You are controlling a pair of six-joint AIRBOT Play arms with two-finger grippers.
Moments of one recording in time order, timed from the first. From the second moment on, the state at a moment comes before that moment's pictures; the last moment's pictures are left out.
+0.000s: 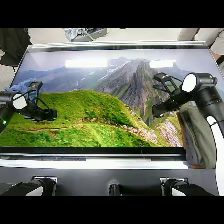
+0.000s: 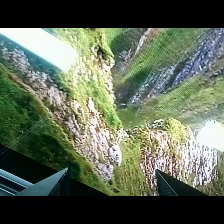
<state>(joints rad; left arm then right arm) -0.10 -1.15 1.10 1.62 -1.30 -1.70 0.10 -1.30 1.34 -1.44 1.44 1.20</state>
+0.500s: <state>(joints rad) -0.10 -1.15 1.10 1.62 -1.26 -1.70 0.10 -1.30 1.34 -1.51 1.32 1.20</state>
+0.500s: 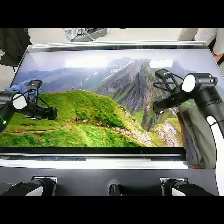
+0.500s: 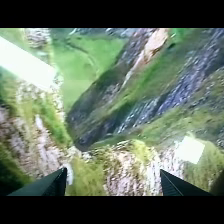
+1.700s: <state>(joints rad) 0.68 -1.56 1.29 0.94 -0.79 -1.78 0.10 -1.38 1.34 -1.26 1.28 0.96</state>
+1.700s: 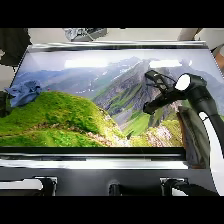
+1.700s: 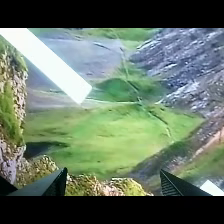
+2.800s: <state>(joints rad) 0.60 -1.63 1.37 0.29 -0.66 -1.07 0.10 -1.35 1.34 -1.24 1.41 1.06</state>
